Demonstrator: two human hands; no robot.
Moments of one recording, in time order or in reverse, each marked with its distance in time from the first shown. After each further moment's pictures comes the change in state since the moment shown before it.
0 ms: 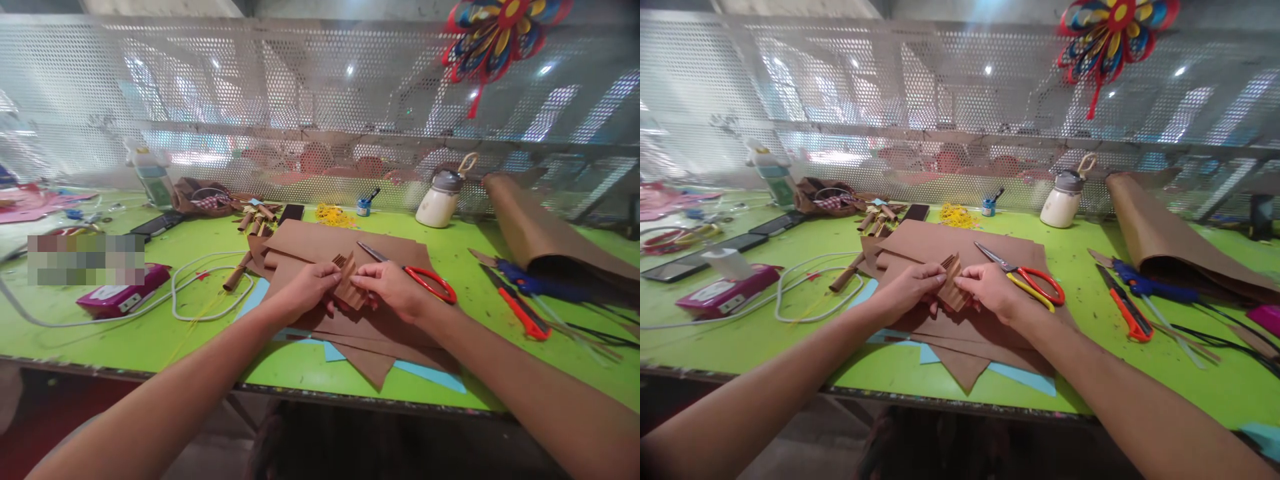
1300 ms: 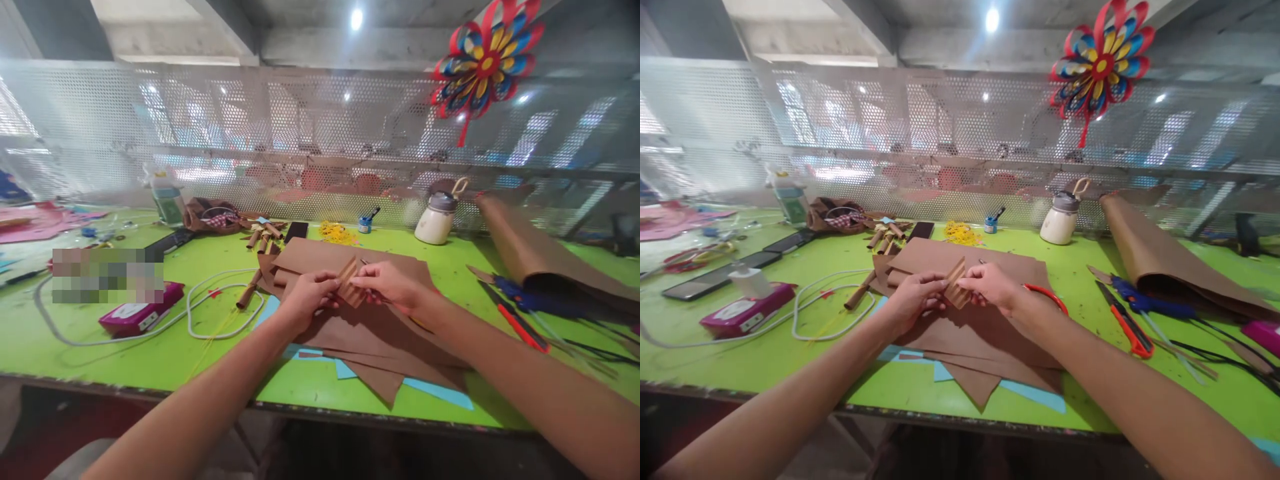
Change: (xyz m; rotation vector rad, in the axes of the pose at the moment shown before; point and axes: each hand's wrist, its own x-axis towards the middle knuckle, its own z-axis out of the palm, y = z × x) left_hand 0.001 0.004 -0.017 -0.162 0.240 0.031; right_hand 0.024 -0.024 -0.003 -0.106 -0.004 0.006
